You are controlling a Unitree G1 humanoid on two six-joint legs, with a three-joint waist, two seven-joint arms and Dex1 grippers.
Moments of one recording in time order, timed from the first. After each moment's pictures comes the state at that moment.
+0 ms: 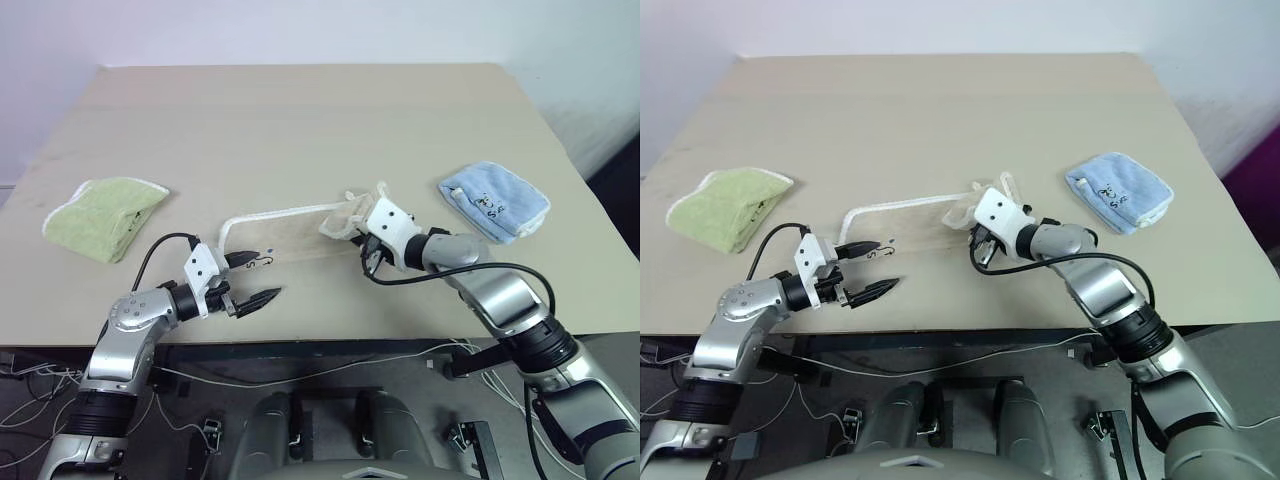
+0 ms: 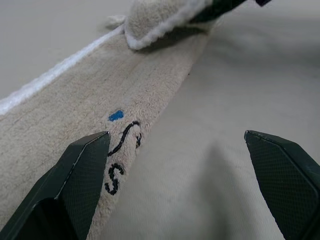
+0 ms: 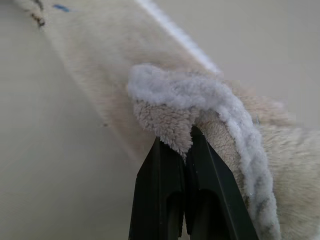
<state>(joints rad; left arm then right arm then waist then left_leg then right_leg) -0.13 0.56 0.02 0.01 -0.34 0.07 -0.97 -0.58 -0.57 0.42 -0.10 0.13 0.51 0.56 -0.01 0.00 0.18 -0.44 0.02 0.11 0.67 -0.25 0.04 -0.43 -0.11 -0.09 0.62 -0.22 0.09</state>
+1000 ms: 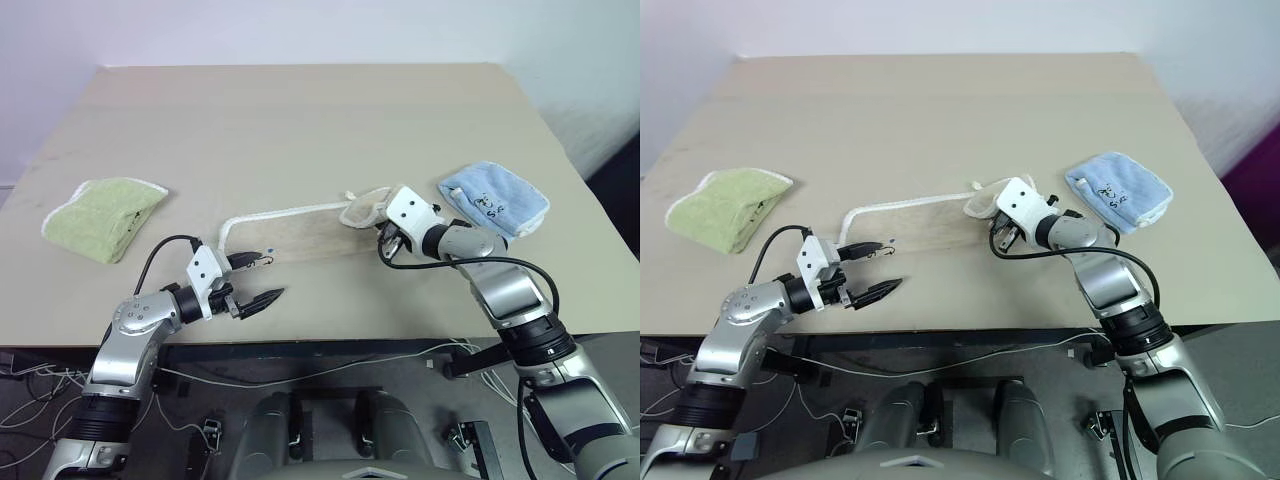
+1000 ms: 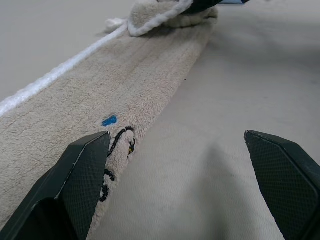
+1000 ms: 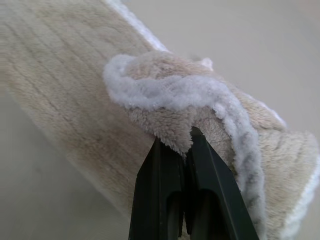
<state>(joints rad) -0.13 0.54 0.01 -0.01 -0.34 0.07 -0.96 -0.56 -0.51 0.30 -0.01 -0.03 0.48 0.60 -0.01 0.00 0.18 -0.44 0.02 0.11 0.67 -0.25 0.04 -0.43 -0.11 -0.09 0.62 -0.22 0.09</state>
